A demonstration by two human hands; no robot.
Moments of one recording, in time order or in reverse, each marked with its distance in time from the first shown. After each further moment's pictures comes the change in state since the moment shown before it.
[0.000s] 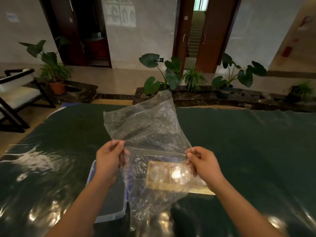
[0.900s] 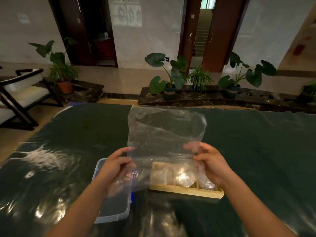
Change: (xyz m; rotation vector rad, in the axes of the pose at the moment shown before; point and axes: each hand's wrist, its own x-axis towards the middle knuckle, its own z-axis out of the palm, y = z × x) left_hand 0.013 -0.023 -0.026 -0.036 -0.271 -0.286; right_hand 0.034 0.007 -0.011 0.428 -0.248 0.111
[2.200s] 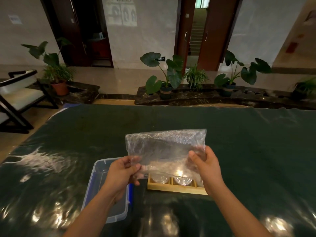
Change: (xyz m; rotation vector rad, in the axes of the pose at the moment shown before) left_hand -0.022 -0.015 0.029 0.111 0.010 0.032; right_hand -0.019 0.030 0.011 -0.056 0.266 -0.172
